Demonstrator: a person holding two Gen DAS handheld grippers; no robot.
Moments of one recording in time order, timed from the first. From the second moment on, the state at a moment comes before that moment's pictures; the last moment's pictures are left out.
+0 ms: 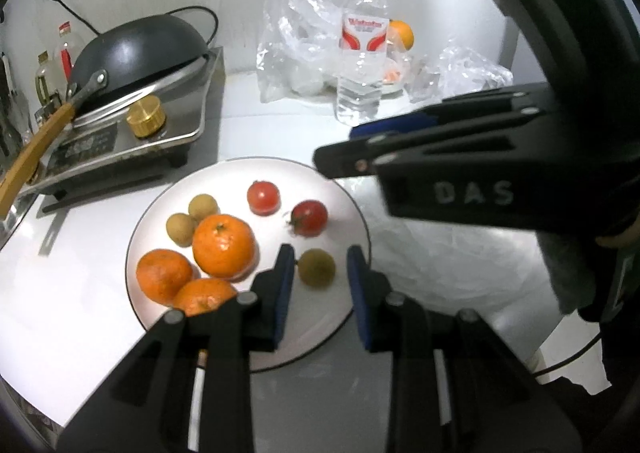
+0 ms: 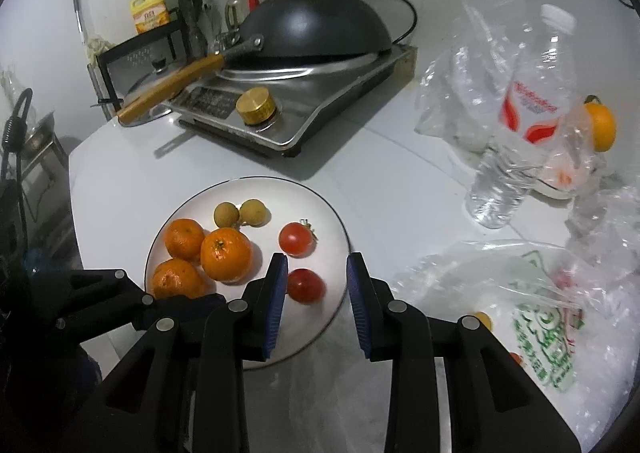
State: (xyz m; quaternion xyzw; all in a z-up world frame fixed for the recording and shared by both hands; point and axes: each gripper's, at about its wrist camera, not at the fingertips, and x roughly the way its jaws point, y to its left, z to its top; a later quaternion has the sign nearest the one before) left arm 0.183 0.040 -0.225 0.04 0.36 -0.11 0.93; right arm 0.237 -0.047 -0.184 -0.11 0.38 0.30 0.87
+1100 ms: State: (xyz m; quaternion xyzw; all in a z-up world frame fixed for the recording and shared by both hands) left arm 0.168 -0.013 -0.192 0.04 0.34 -0.10 0.93; right arm 0.190 -0.150 -0.160 -0.07 0.35 0.26 0.89
